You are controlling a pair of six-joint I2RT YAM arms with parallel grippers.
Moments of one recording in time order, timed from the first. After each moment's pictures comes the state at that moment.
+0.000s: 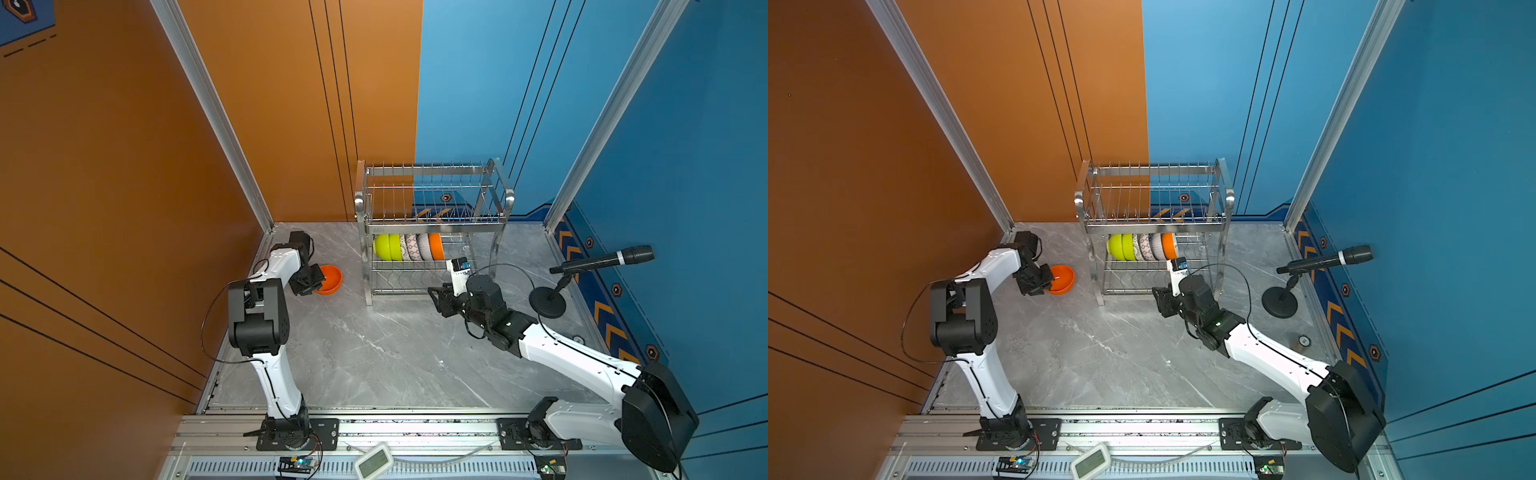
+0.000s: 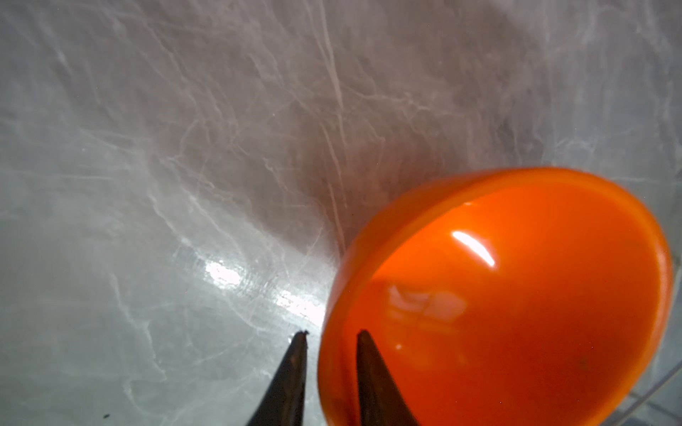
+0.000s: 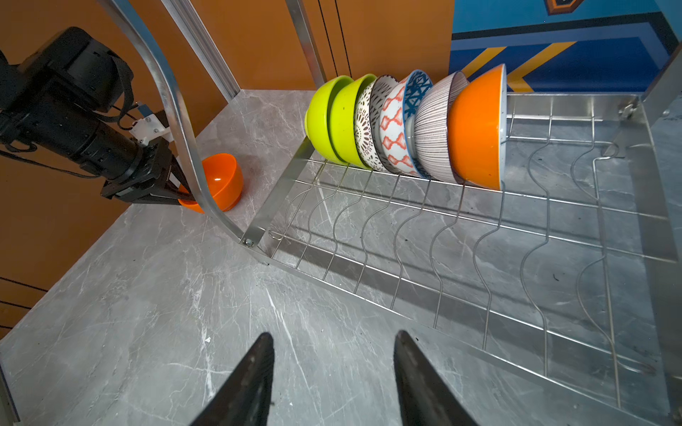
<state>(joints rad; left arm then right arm) 0.08 1.95 1.46 -0.87 0.03 -0.48 0.67 1.24 0.76 0.05 0.04 0.34</state>
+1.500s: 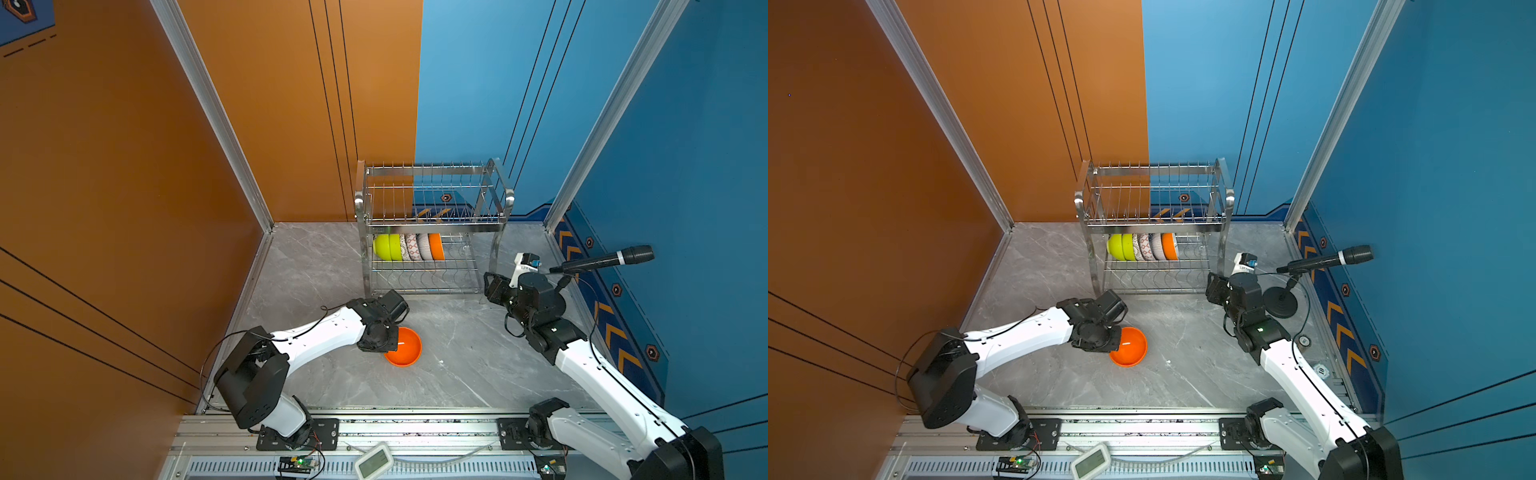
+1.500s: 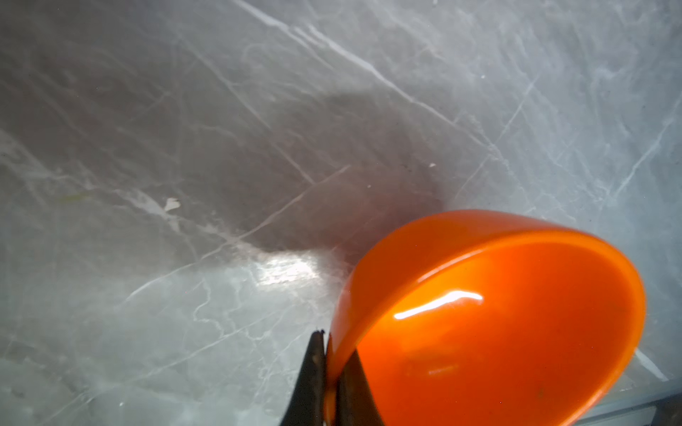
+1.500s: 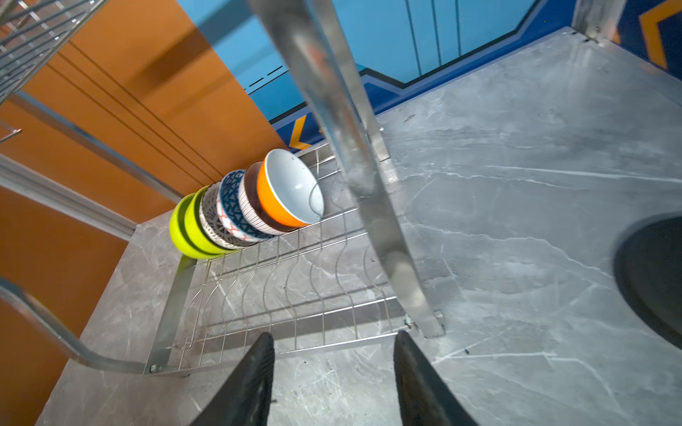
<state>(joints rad) -0.82 1.55 1.02 -0.79 -0.03 -0.73 0.30 0.97 0.68 -0.13 0.13 0.58</state>
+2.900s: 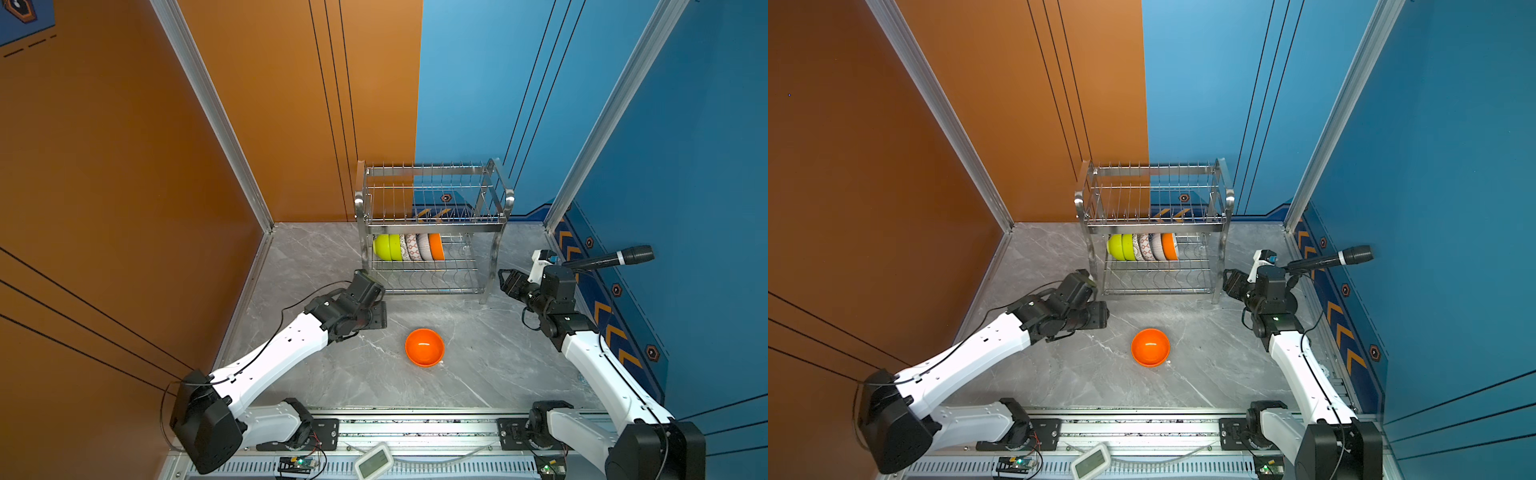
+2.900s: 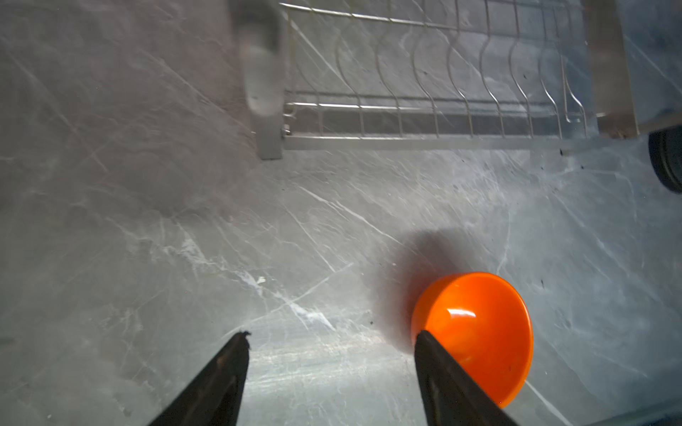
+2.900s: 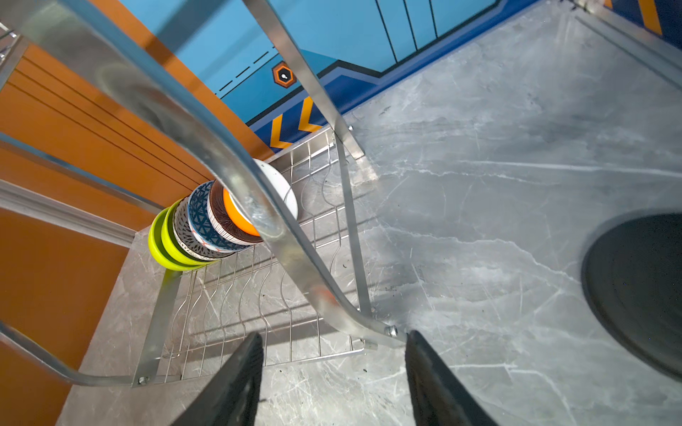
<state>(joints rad) -0.65 1.21 0.98 -0.74 -0.16 -0.65 0.04 1.06 0.70 -0.09 -0.17 0.48</state>
